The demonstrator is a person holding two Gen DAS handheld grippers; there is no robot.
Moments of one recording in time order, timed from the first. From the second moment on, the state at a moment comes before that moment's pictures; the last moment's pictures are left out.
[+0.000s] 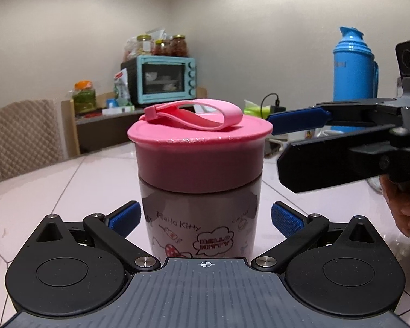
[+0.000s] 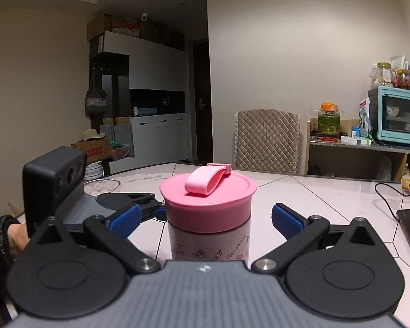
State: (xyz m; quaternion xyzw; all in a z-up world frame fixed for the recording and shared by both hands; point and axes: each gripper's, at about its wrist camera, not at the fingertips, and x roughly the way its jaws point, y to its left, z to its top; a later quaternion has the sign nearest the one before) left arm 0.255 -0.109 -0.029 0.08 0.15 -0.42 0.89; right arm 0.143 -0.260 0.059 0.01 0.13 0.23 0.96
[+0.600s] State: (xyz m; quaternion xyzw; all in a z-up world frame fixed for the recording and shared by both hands) left arm 0.263 -0.110 -0.027 0.07 0.14 -0.43 0.89; right arm 0.151 -0.255 0.061 0.00 0.13 0.24 0.96
